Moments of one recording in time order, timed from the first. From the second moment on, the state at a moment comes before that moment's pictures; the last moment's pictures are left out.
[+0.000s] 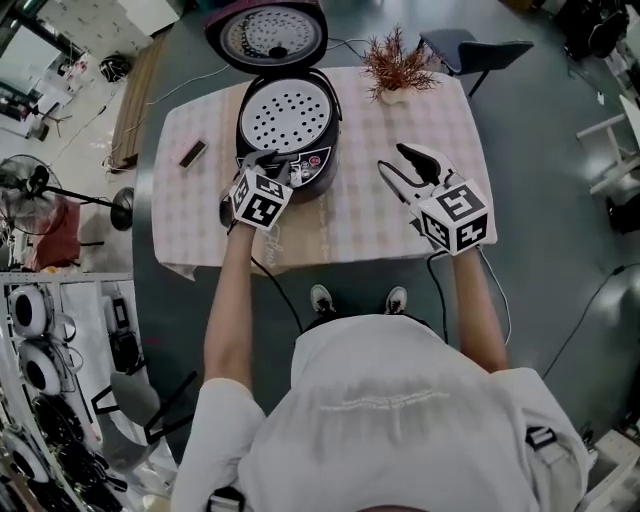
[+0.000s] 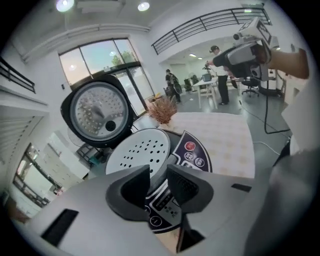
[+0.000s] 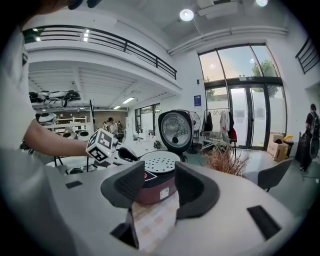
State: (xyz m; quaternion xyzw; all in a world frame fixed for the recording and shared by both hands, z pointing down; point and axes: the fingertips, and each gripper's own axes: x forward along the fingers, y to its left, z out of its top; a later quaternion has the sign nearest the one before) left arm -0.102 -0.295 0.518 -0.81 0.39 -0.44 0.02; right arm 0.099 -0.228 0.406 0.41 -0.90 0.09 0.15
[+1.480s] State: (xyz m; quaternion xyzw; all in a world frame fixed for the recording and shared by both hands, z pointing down) left arm -0.177 -0.223 0.376 -0.84 0.53 -0.11 -0.02; right arm 0.031 -0.251 0.344 0.39 -0.91 -0.01 0.14
